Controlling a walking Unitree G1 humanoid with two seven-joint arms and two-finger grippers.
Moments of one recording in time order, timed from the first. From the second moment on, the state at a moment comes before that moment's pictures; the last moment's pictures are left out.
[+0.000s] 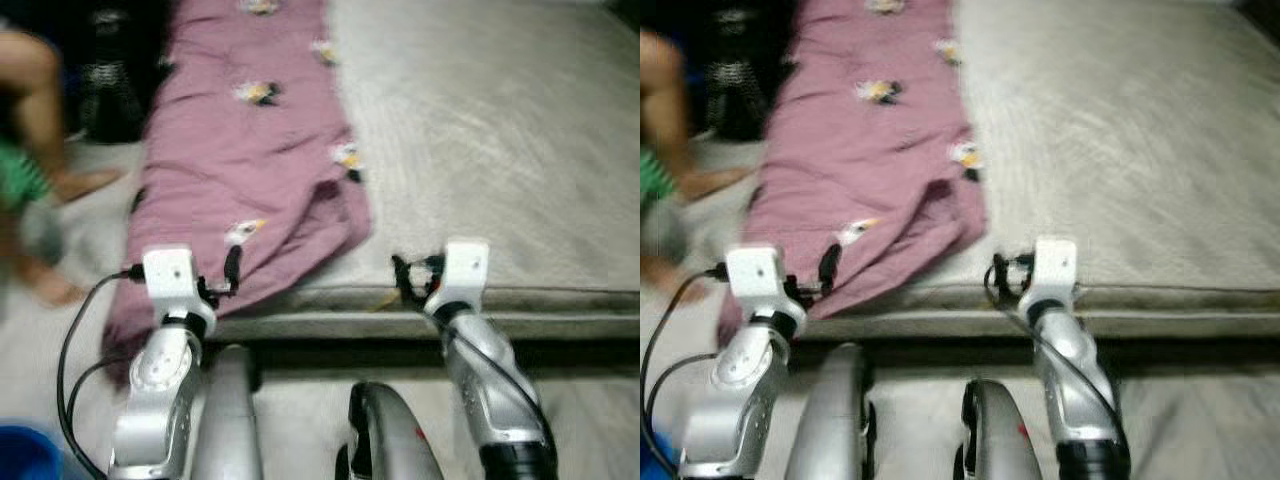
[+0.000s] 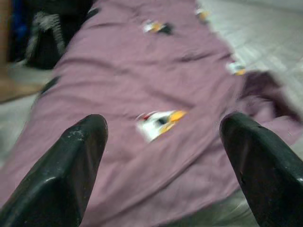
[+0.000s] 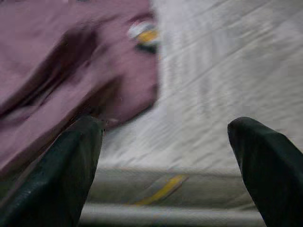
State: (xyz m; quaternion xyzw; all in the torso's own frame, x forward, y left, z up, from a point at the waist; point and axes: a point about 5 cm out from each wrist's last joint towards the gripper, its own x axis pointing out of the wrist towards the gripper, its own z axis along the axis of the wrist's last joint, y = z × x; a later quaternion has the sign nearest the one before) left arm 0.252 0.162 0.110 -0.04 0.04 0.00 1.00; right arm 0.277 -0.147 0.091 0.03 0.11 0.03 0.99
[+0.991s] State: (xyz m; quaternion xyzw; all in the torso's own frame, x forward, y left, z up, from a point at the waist) left arm 0.257 0.149 0.117 -0.07 0.03 -0.05 1.00; right arm 0.278 -0.157 0.093 0.02 0.11 0.02 0.99
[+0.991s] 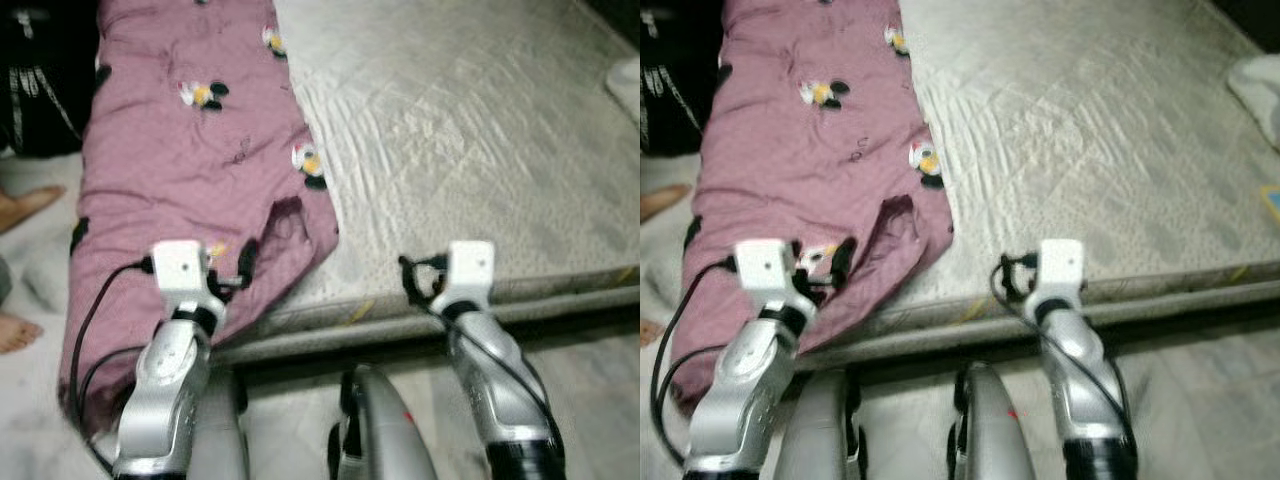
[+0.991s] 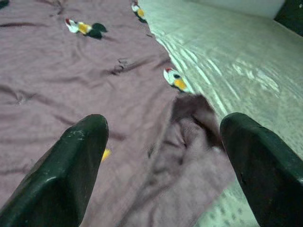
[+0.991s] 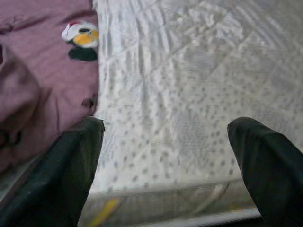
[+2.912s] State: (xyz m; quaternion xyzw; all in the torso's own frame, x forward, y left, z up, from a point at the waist) left arm 0.286 0.033 0.027 0.05 0.34 -0.38 0.86; right arm 0.254 -0.165 0.119 -0.04 0.06 0.01 1.00
